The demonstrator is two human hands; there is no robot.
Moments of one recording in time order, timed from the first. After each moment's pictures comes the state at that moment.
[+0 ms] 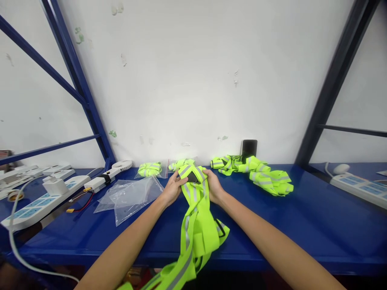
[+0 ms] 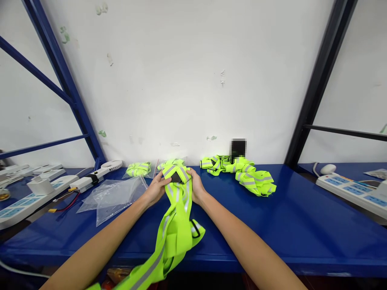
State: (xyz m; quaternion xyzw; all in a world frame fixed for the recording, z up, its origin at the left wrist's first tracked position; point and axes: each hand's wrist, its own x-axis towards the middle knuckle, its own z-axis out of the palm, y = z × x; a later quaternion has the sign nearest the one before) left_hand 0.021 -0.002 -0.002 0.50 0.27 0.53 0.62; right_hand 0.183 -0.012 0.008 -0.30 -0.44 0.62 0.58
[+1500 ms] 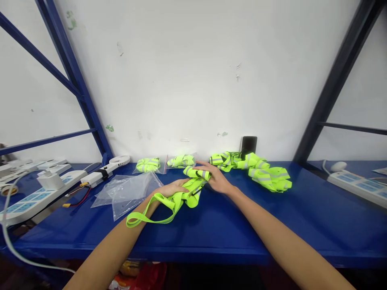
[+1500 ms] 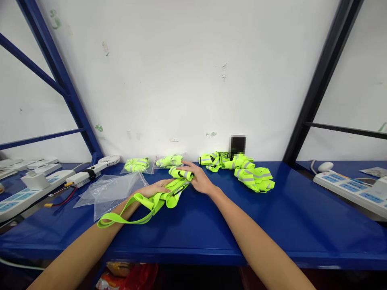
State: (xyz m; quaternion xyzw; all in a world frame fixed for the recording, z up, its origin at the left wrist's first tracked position) left_hand 0.000 0.000 0.003 0.68 0.31 0.21 0.63; right_hand 0.238 0.002 0.004 -0.25 -0.85 0.15 0.44
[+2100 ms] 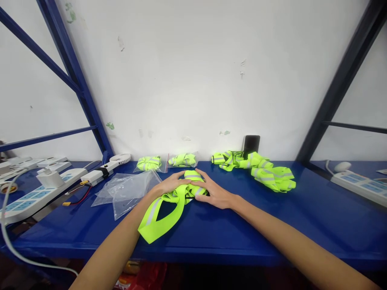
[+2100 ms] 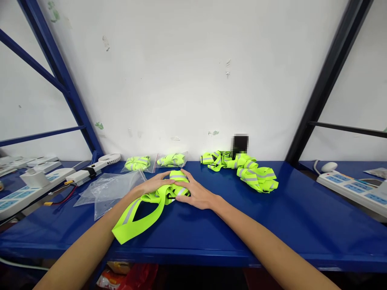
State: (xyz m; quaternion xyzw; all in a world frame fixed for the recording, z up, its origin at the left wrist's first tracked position) left_hand -0.022 0.024 -0.004 0.70 0.44 0.31 0.47; right_hand 0.224 -0.035 -0.011 -0.32 -0.89 0.21 0.27
